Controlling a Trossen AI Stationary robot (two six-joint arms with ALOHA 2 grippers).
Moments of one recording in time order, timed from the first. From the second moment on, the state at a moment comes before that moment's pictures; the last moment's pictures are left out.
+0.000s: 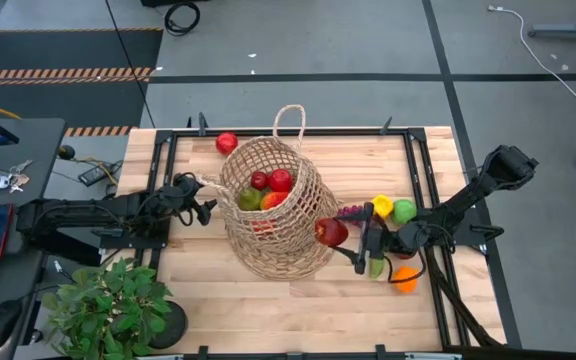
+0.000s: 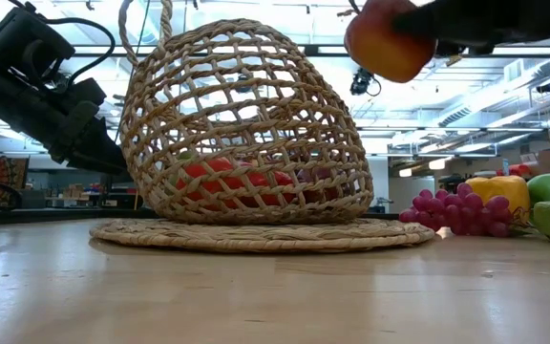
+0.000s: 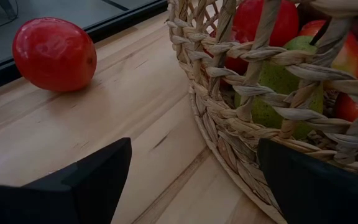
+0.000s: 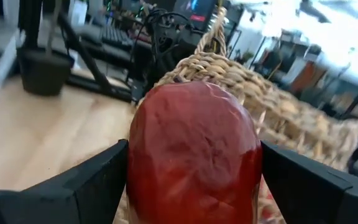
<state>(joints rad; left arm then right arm) 0.14 0.43 0.09 -0.19 -0.46 -0.32 0.54 1.27 0.37 0.90 0.74 -0.32</state>
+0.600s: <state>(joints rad) 0.14 0.43 0.09 -0.19 -0.46 -0.32 0.54 1.27 0.36 0.91 0.63 0.82</state>
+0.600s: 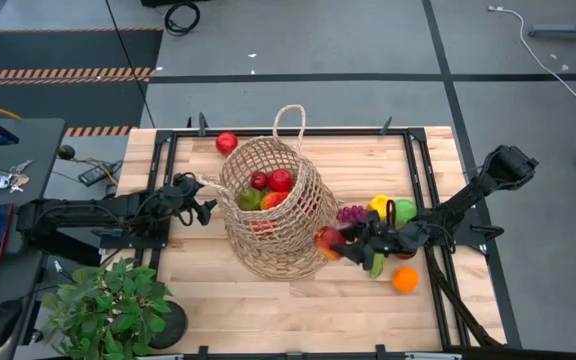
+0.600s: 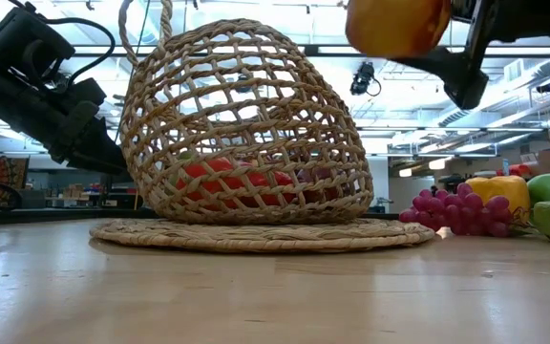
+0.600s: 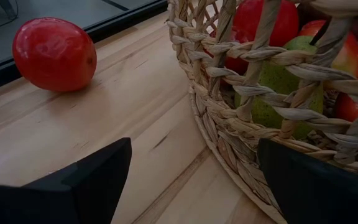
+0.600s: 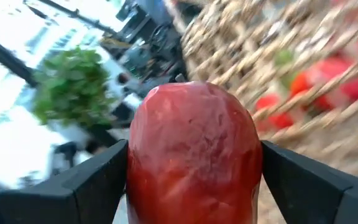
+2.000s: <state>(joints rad) 0.14 0.42 0.09 -0.19 -0.46 -0.32 0.49 1.27 0.49 0.96 0.54 0.20</state>
